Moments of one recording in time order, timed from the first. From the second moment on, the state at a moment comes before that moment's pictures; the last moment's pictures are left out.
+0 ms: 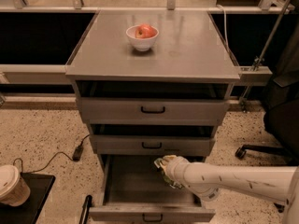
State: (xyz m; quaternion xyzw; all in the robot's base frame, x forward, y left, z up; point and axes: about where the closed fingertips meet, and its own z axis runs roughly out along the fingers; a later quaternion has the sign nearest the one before) arm 0.596 -0.086 0.434 -0.34 0.84 0.05 0.42
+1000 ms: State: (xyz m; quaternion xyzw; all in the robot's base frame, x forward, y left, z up) arm 0.572 -0.082 0.499 -0.34 0.83 0.04 0.44
